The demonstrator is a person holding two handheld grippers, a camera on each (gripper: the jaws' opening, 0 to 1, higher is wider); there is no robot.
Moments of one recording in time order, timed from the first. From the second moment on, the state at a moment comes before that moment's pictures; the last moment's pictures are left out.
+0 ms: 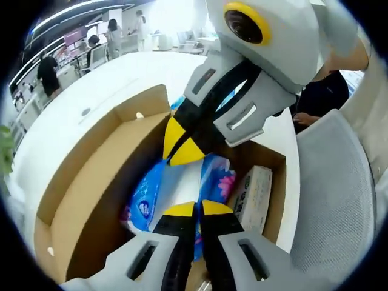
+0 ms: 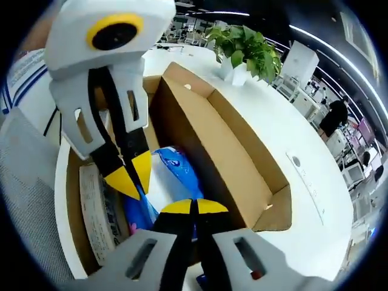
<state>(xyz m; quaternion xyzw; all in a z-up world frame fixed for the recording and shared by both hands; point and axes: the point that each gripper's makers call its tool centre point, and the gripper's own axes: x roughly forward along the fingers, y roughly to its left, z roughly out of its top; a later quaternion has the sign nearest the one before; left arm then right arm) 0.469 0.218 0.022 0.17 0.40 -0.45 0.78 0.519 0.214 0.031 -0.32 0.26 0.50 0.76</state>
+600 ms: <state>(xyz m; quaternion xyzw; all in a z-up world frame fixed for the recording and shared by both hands) 0.458 0.222 0.074 0.20 0.37 -0.45 0.79 0.513 0.221 0.085 -0.29 0.23 0.52 0.77</state>
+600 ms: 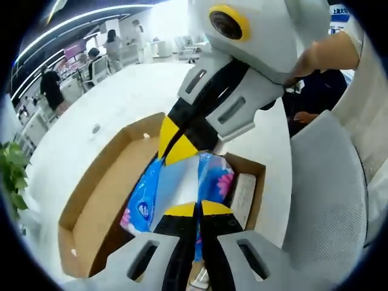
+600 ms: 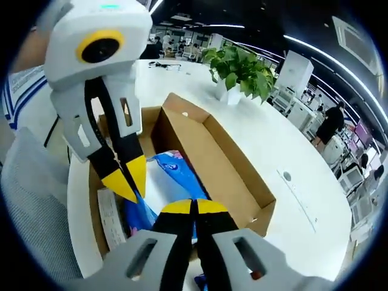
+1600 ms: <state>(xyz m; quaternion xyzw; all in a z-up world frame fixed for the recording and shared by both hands) 0.459 0.142 0.130 0.22 0.35 -0.48 0.77 0.519 0.145 0.140 -0.25 0.20 0.46 0.83</state>
